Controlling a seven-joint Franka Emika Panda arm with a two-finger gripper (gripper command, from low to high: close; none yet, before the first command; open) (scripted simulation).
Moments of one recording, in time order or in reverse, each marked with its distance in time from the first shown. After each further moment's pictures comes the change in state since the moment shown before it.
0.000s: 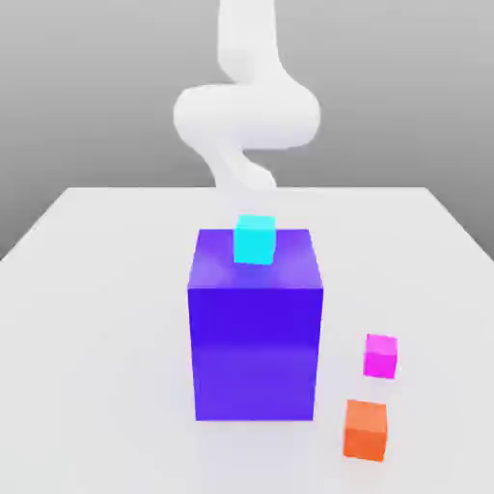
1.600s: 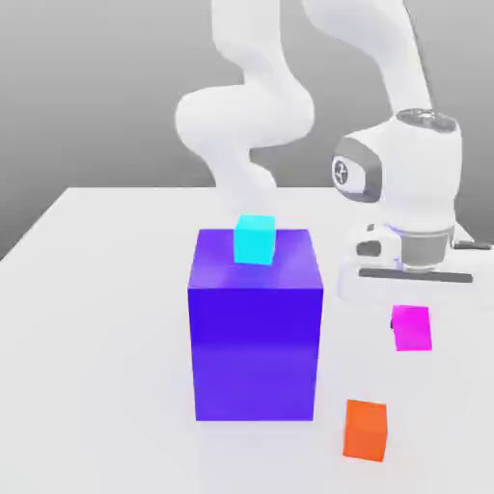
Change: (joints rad) arm 0.344 0.721 0.135 -0.349 0.140 0.468 0.628
